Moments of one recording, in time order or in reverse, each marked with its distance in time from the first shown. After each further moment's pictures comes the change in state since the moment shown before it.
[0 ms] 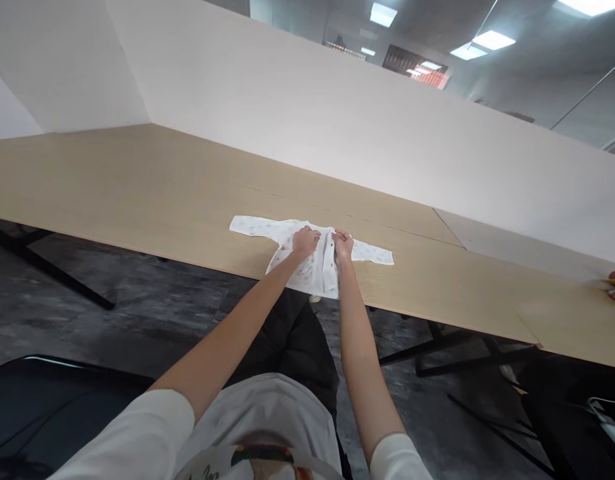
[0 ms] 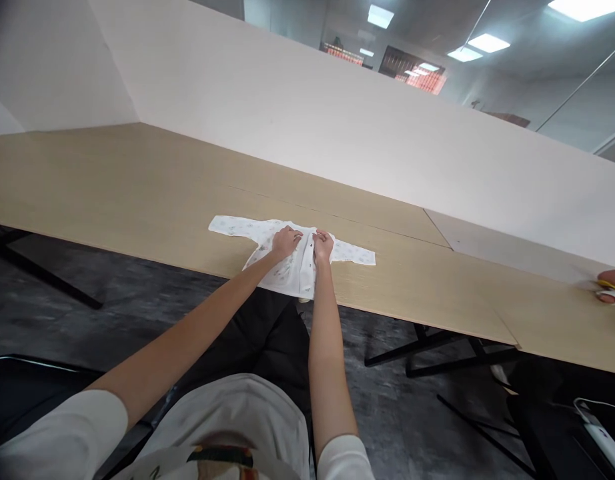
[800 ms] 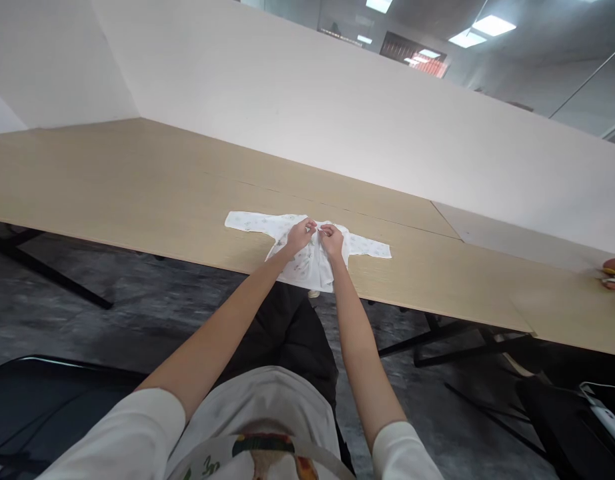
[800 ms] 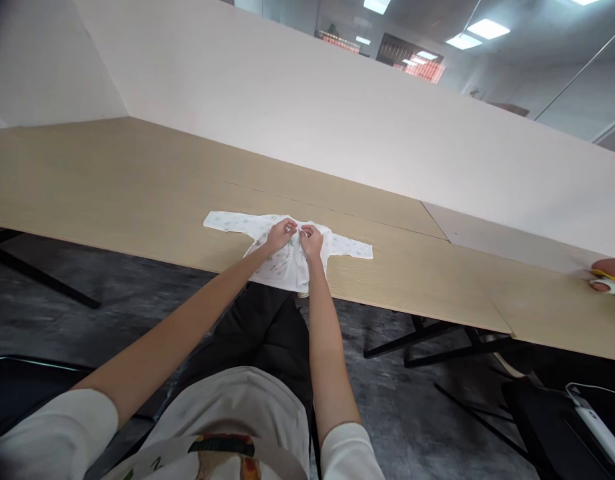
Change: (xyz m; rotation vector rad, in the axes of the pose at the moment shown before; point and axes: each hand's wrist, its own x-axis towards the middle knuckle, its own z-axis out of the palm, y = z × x) left_hand 0.005 -0.016 0.004 -0.544 0.095 0.055; right_hand -0.017 -0.009 0.008 -0.420 -0.196 -0.215
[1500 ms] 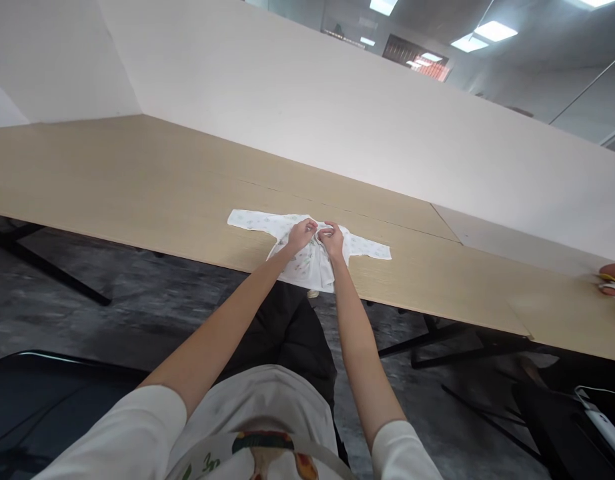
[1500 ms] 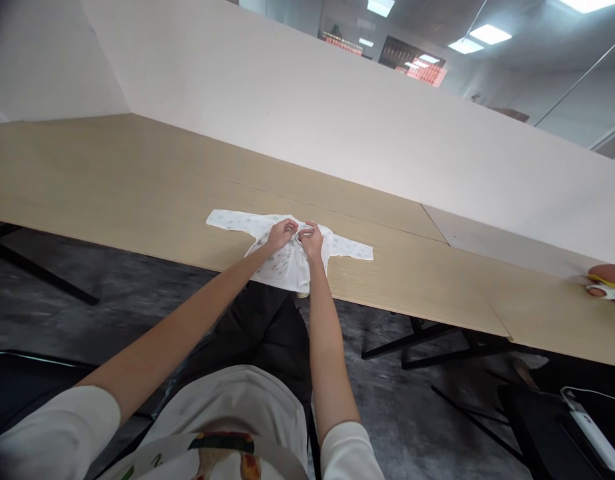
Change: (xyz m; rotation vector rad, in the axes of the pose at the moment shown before) left_hand 0.000 0.000 0.001 -0.118 0.023 -0.024; right_hand -0.002 -0.003 -0.002 0.010 -0.043 0.048
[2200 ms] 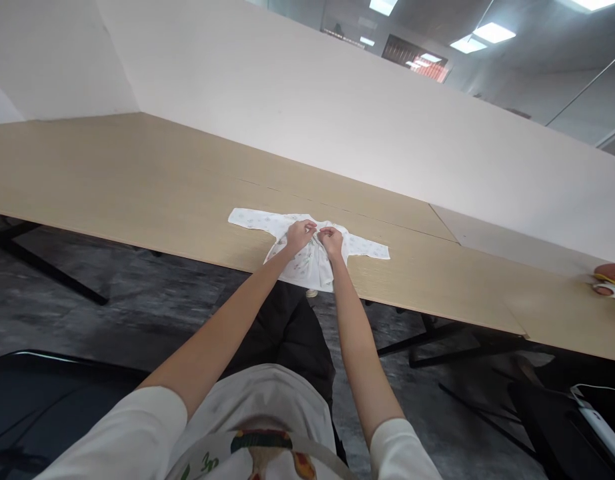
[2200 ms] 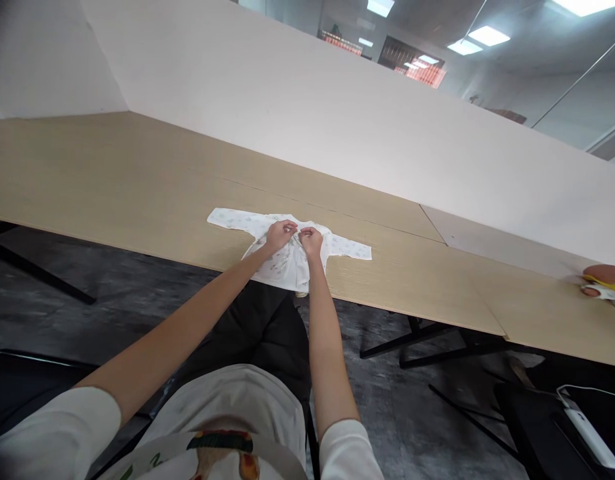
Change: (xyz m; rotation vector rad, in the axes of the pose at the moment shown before) left_hand -0.004 0.009 -0.001 0.158 0.038 -0.018; right_hand 0.002 0.000 -0.001 -0.090 0.050 0.020
